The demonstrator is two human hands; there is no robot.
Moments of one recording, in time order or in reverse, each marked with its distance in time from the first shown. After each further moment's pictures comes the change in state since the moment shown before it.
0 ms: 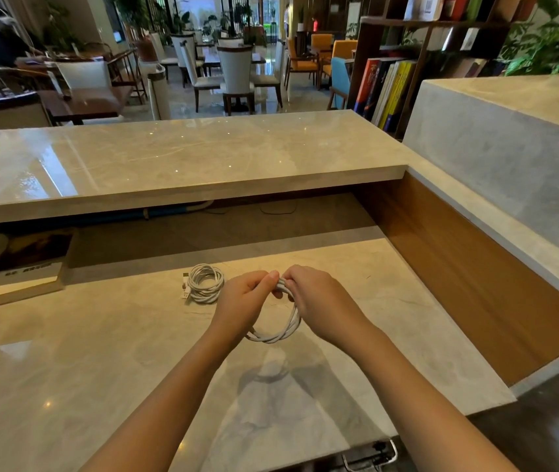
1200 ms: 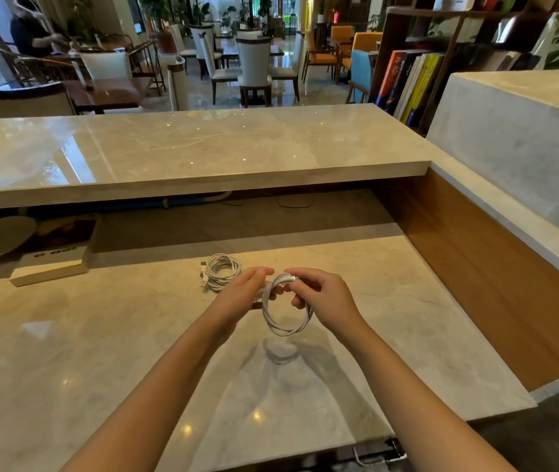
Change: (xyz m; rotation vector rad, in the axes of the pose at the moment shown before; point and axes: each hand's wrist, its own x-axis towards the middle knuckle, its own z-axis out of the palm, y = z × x) left_hand 0.004 -0.020 -0.025 -0.185 -0.145 -0.350; right_hand 0.007 0.012 0.040 0.828 0.063 0.225
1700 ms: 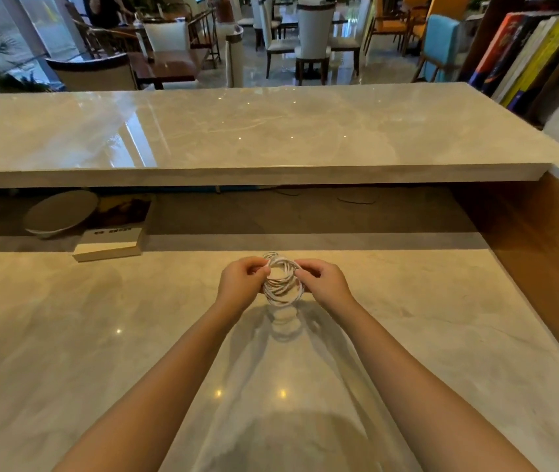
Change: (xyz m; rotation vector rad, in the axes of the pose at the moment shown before) left_hand 0.072 -0.050 -0.083 0.140 0.434 -0.016; right_hand 0.109 0.037 0.093 -0.079 -0.102 0.065
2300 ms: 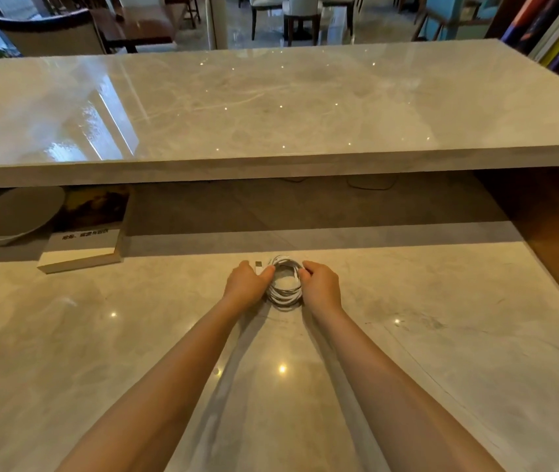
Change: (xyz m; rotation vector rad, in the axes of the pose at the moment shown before) left_hand 0.096 -0.053 0.020 0.510 -0.125 -0.228; right_hand 0.068 0.039 0.052 -0.265 0.192 0.252
